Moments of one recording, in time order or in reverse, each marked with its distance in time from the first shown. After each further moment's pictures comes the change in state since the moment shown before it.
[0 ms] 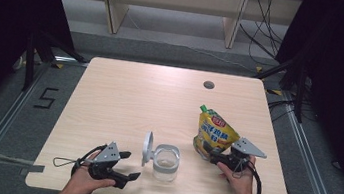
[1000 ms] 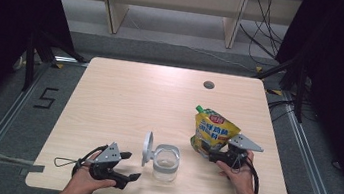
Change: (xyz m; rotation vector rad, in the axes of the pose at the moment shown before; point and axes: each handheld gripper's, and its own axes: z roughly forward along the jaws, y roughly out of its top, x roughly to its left) left arm 0.000 -0.001 0.002 0.011 0.010 0.013; right arm -0.007 0.002 0.012 0.060 0.049 -0.009
